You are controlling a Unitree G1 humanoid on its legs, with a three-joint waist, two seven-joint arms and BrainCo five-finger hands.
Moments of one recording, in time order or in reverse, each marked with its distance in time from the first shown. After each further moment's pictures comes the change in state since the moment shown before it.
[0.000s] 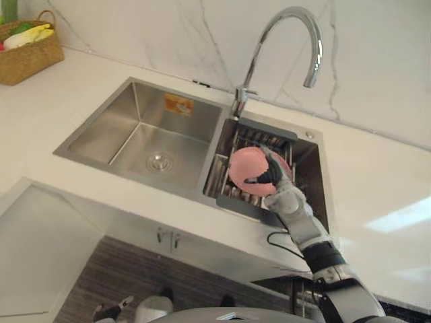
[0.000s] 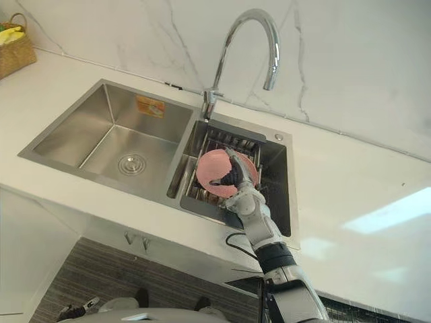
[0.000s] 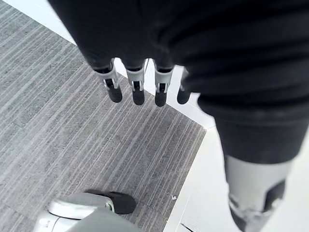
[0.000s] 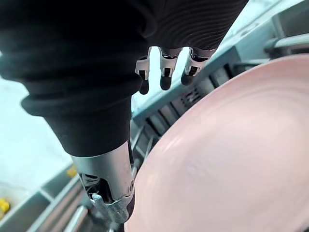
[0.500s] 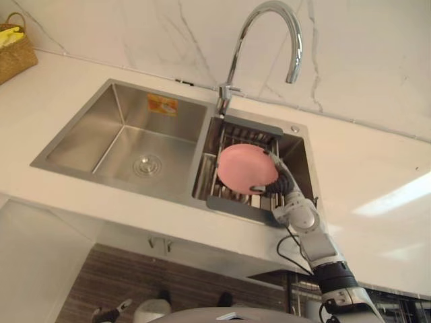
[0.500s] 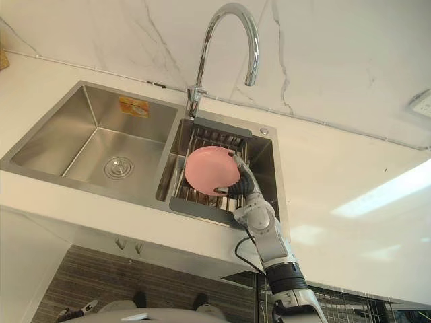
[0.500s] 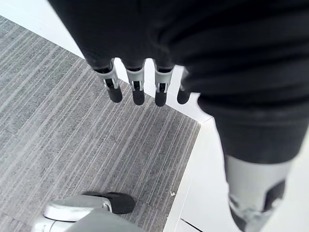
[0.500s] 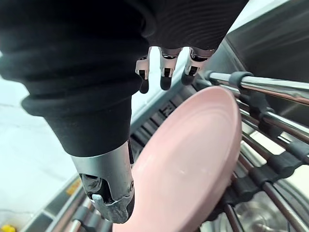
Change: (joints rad) left arm 0.013 0.000 0.002 0.002 -0.004 -0.013 0.014; right arm 0.143 -0.002 -0.073 -0.112 0.025 -0.072 0.125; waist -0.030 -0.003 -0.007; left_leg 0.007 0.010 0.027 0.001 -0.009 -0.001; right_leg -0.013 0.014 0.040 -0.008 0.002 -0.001
